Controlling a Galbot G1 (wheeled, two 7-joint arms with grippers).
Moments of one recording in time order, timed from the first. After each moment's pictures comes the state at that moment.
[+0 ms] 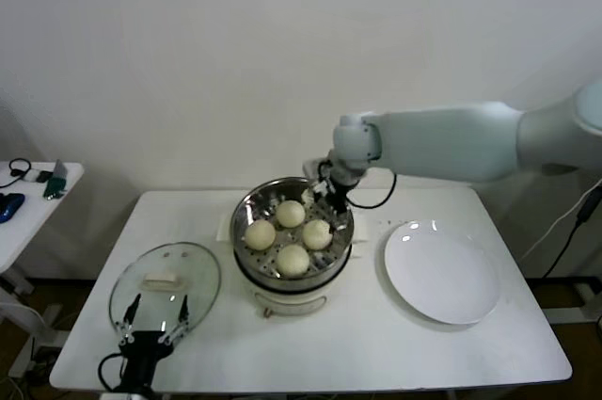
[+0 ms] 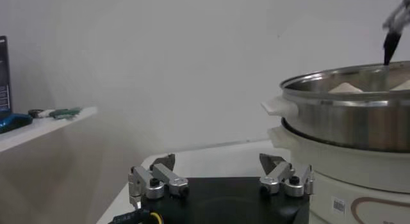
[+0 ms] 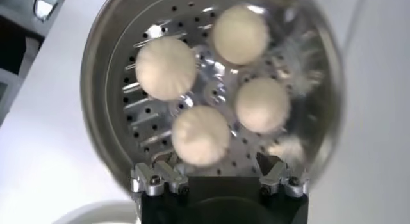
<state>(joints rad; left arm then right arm) 1.78 -1.51 -0.71 -2.07 0.00 -0.06 0.02 0.88 1.18 -1.72 1.35 0.77 -0.30 -0.82</state>
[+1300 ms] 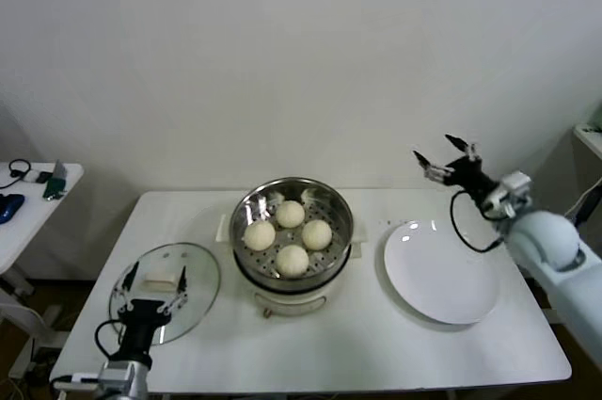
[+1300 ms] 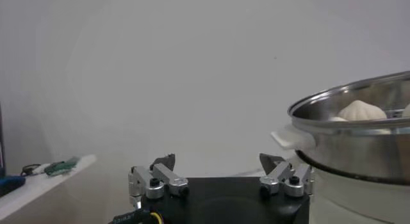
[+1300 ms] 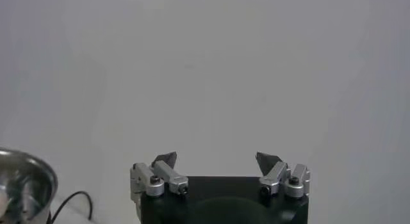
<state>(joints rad) 1.65 -1.44 -0.70 -2.04 0.08 -0.07 0.01 -0.91 0.68 0.26 1.67 0.67 -0.01 -0.07</state>
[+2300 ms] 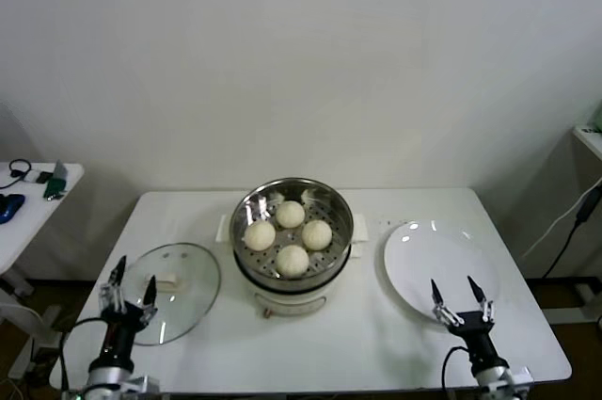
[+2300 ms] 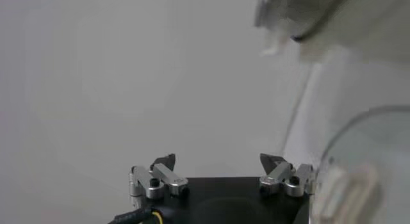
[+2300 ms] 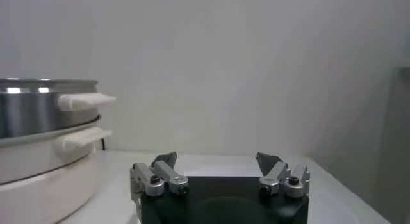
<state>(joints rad) 1.67 -1.33 -0.71 -1.94 1.03 -0.01 -0.23 -1.58 1.18 0.57 1.68 0.40 0.35 -0.07</state>
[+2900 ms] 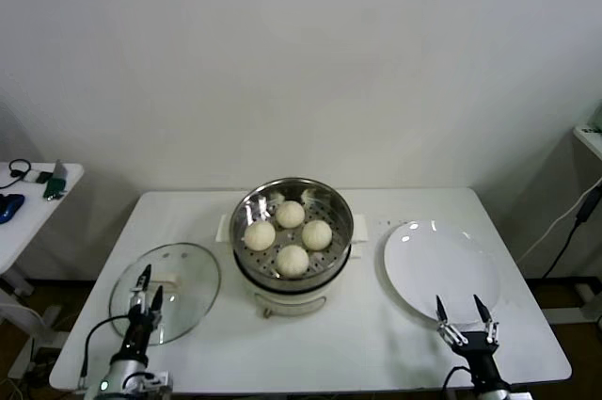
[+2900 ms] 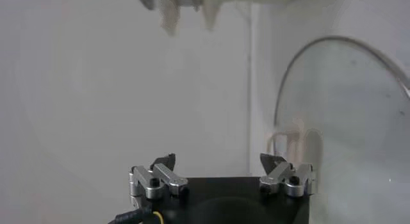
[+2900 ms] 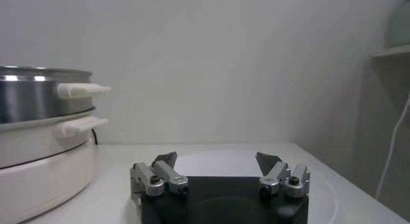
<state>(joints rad) 1.49 -1.31 -0.68 -1.61 1.30 -0.03 -0.31 -1.63 1.24 0.61 1.68 0.38 0.40 -0.06</state>
